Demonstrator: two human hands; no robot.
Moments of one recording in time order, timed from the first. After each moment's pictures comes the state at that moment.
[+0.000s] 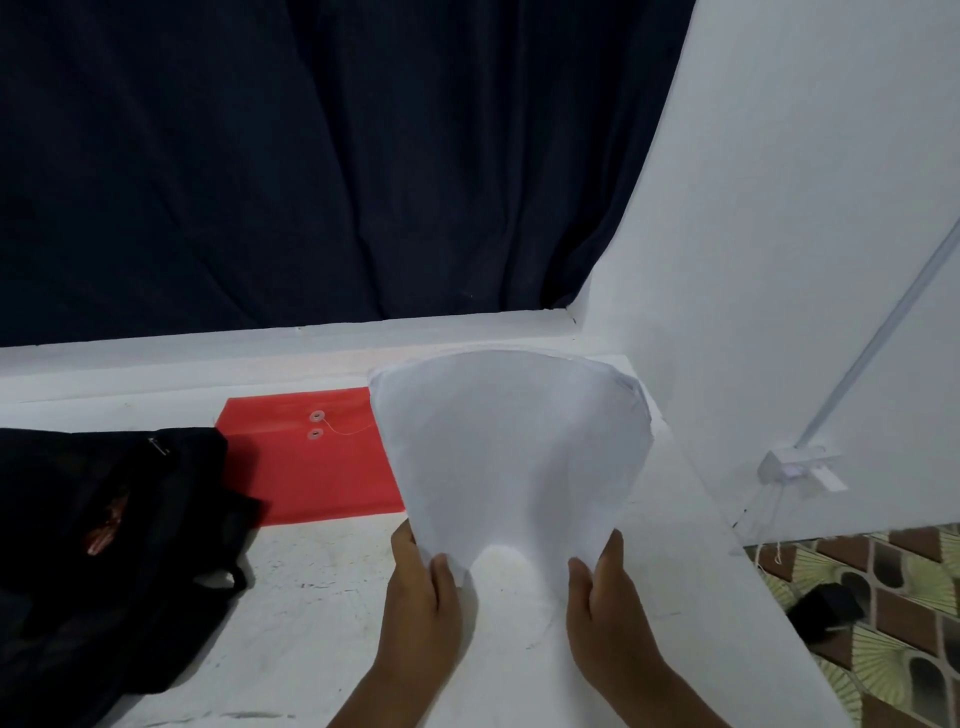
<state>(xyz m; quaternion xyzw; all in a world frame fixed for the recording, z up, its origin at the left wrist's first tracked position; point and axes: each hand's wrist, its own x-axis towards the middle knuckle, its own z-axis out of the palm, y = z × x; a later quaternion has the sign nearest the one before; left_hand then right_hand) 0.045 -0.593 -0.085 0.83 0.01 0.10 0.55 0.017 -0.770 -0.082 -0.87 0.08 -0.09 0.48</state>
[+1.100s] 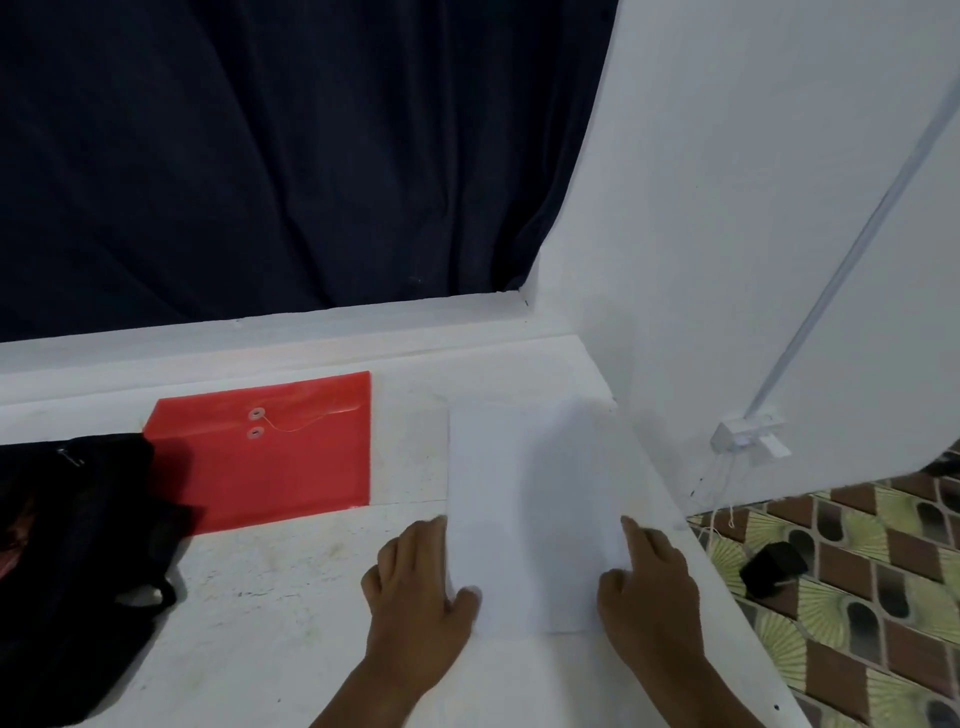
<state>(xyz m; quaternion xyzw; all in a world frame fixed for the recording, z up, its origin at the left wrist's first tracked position) 0.053 -0.624 -0.121 0.95 -0.09 0.00 0.30 0.010 -0.852 -0.102 -0.93 0.26 -0.04 0.24</state>
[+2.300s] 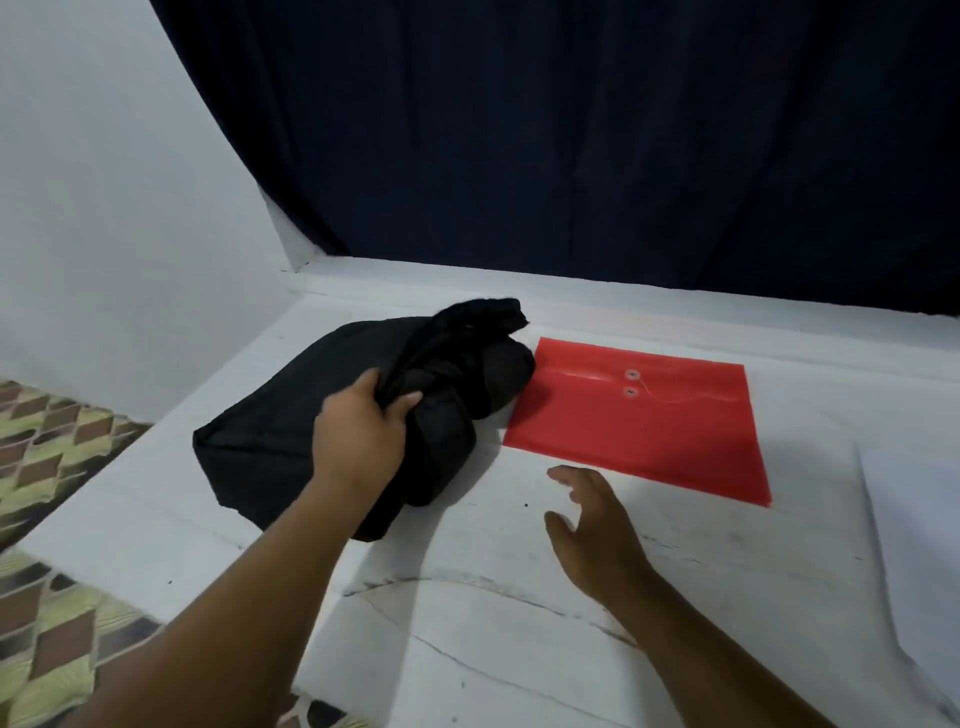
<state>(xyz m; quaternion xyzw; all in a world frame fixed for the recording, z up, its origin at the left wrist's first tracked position) 0.049 -0.198 0.017 0.90 0.23 0.26 0.27 0.075 -0.438 -0.084 -0.88 -0.14 0.06 0.45</state>
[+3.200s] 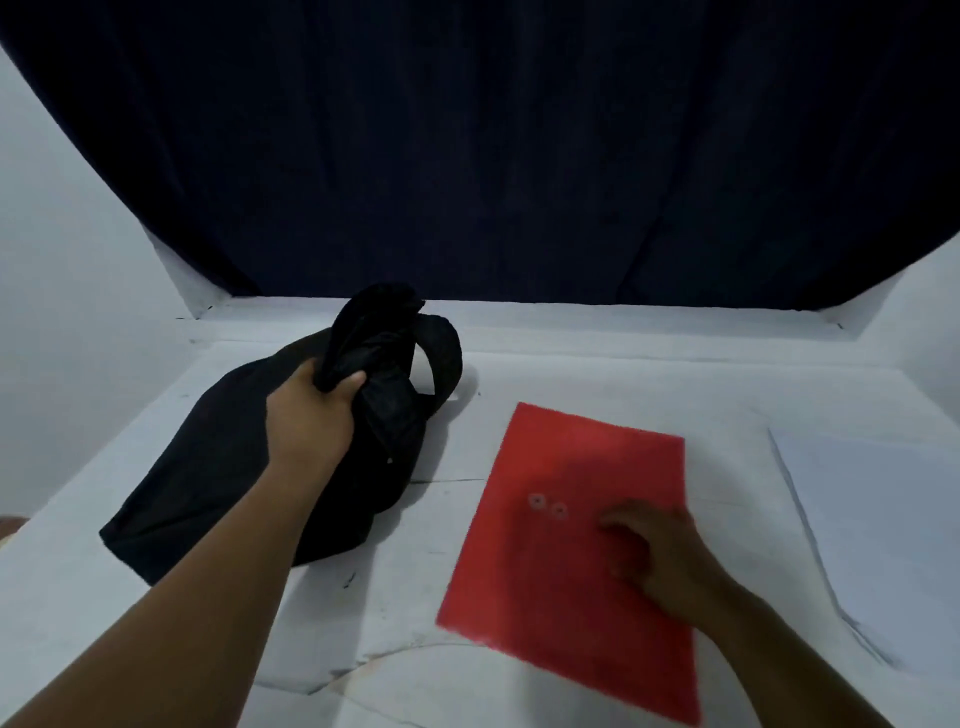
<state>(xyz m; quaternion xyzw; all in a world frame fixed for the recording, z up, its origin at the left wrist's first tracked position) 0.121 -0.166 0.034 0.84 0.20 0.26 0.43 0.103 -0.542 -0.114 -0.94 -0.17 0.00 0.29</state>
